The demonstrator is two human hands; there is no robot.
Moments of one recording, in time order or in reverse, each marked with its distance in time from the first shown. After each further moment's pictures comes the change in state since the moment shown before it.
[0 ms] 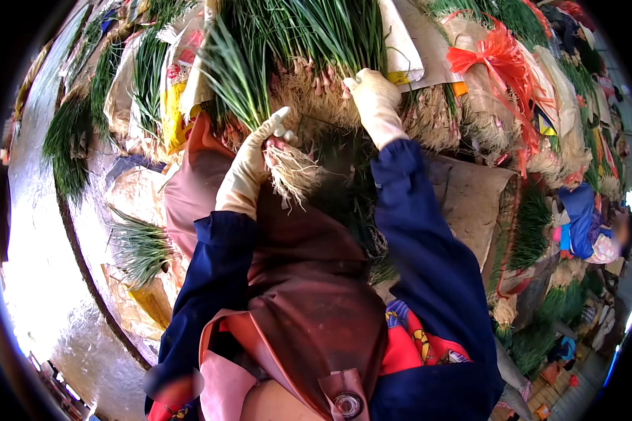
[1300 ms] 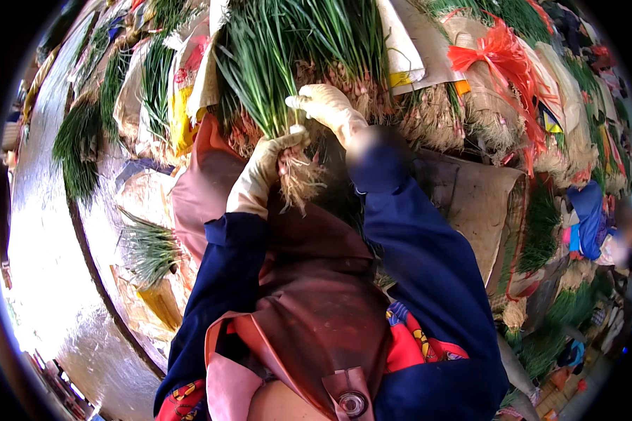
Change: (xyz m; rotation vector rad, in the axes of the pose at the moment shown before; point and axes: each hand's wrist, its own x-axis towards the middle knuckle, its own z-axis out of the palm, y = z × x) left_hand -0.003 -0.009 0.010 0.311 0.179 -0.129; right_hand -0.007 -0.043 0.054 0.672 -0.279 -0.485
